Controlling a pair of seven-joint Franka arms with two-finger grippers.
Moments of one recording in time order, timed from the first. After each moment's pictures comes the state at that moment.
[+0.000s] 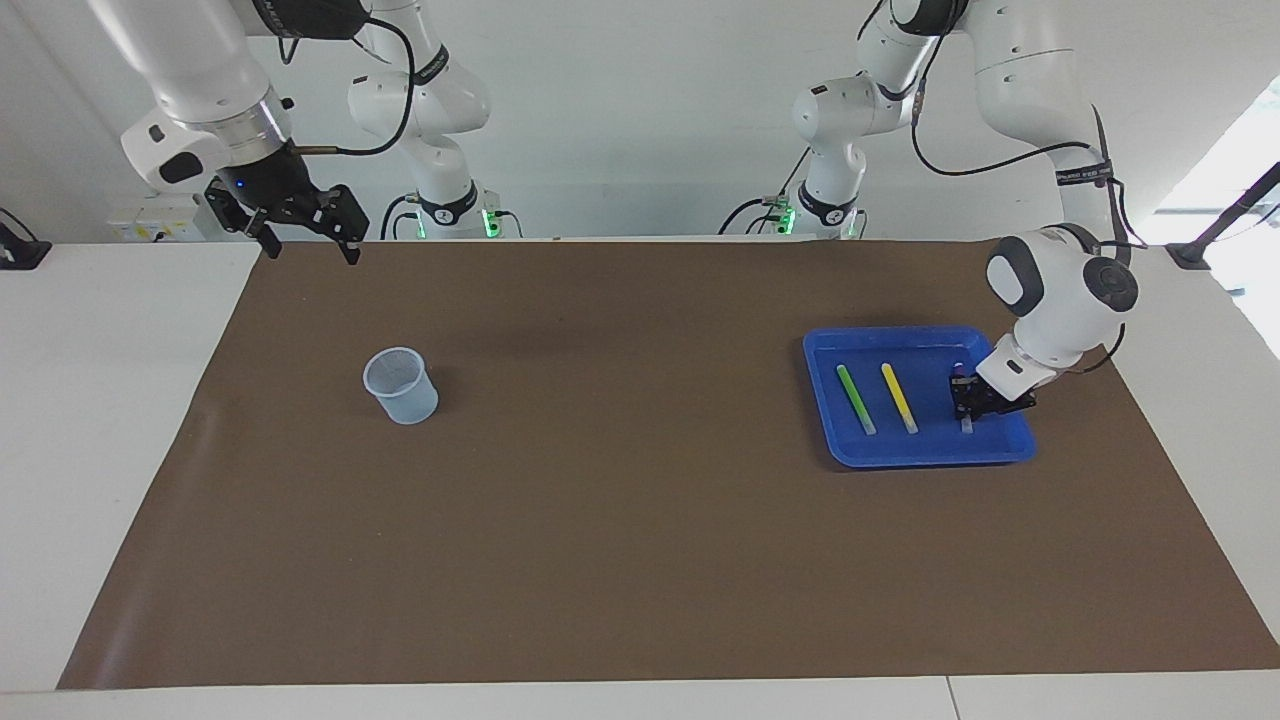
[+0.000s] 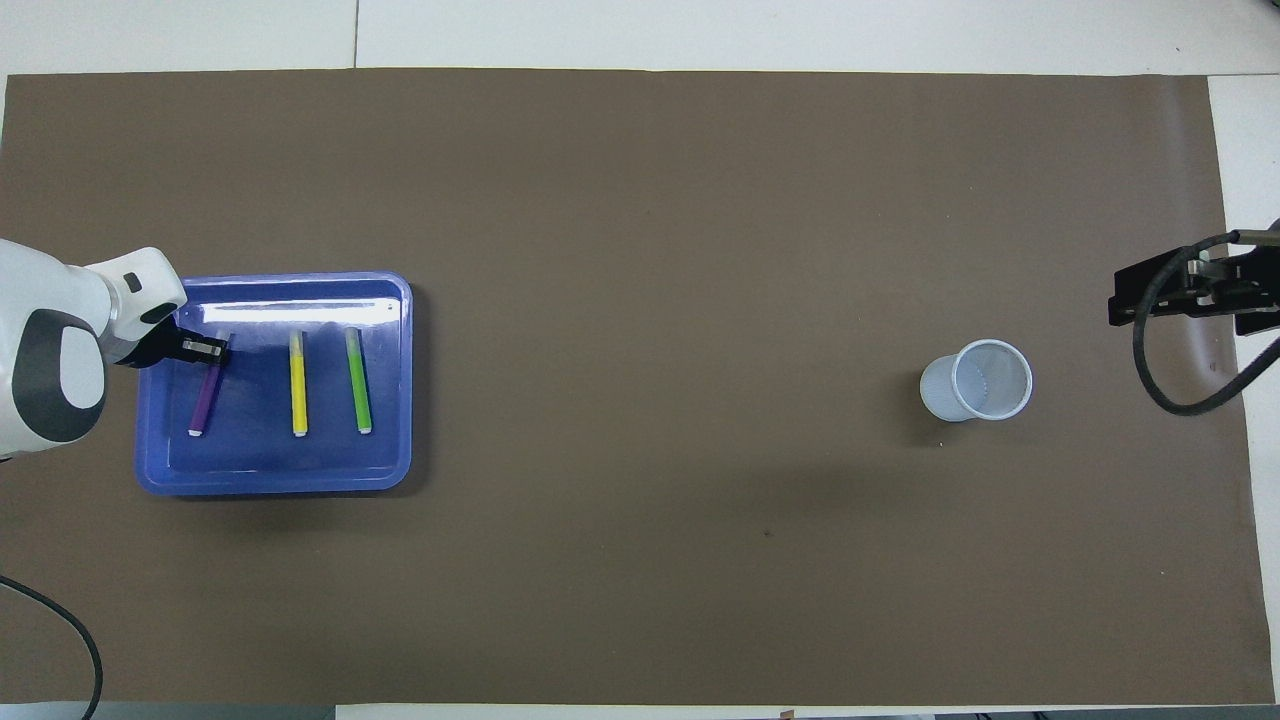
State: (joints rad) left arm 0.16 0.26 -0.04 -2.08 -0.02 2.28 0.42; right arm 0.04 -0.01 -0.02 -1.52 -0.02 1.46 0.13
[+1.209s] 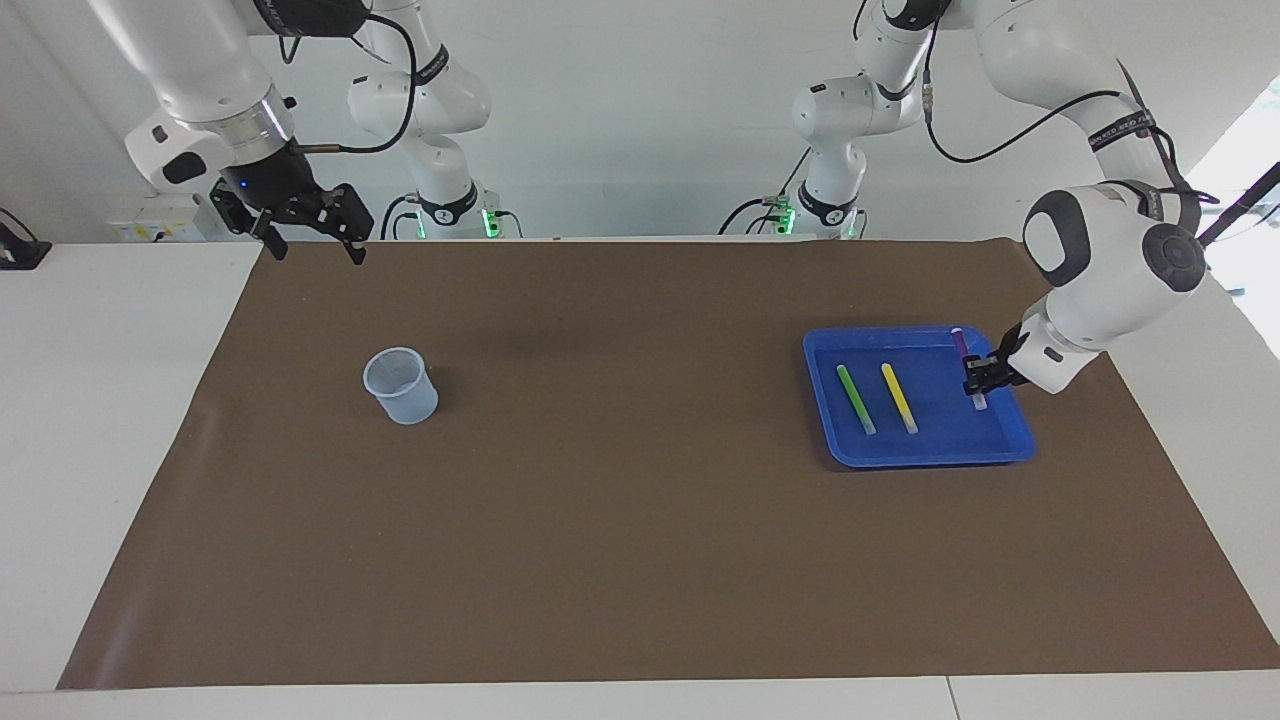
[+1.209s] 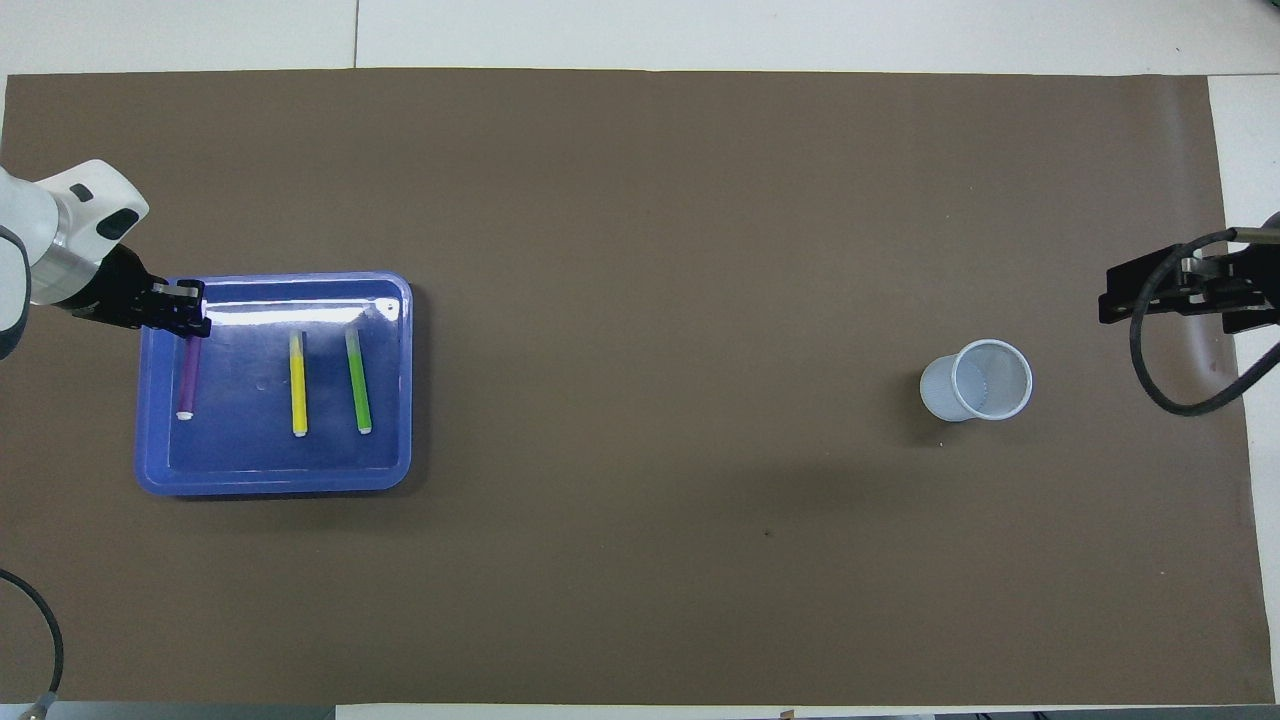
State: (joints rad) left arm 0.07 0.23 -0.06 -1.74 -0.05 1.79 -0.02; right arm 0.04 -0.01 -0.02 -1.52 0.04 1.47 0.13
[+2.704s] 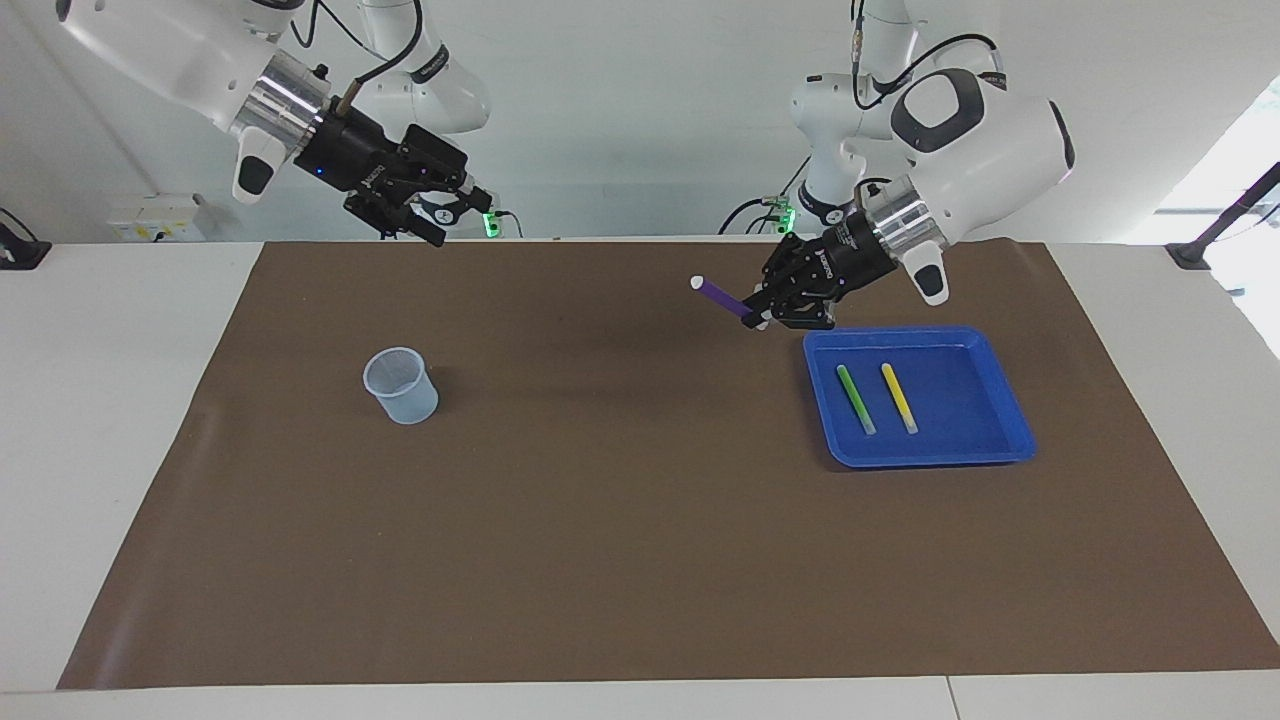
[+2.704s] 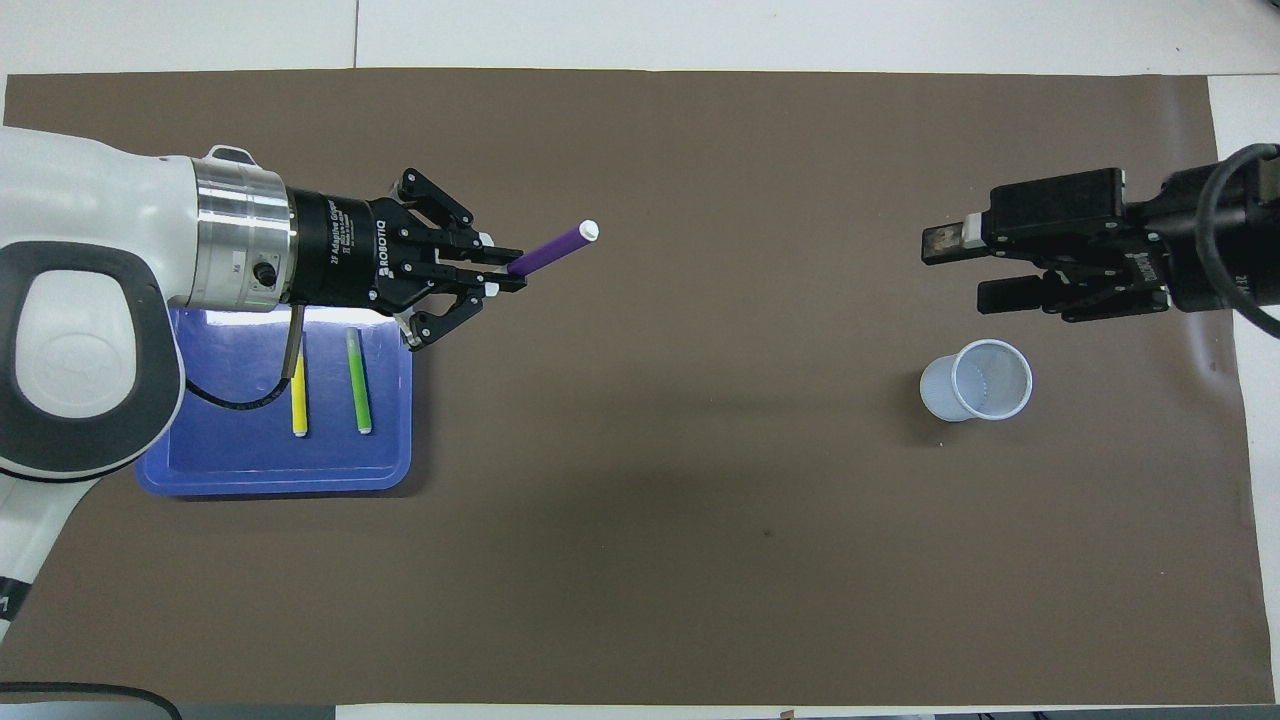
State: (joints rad) left arm -0.28 0.02 -0.08 -1.82 -0.90 2.02 -1.68; right arm 0.05 -0.04 -0.02 -1.64 0.83 1.67 0.23
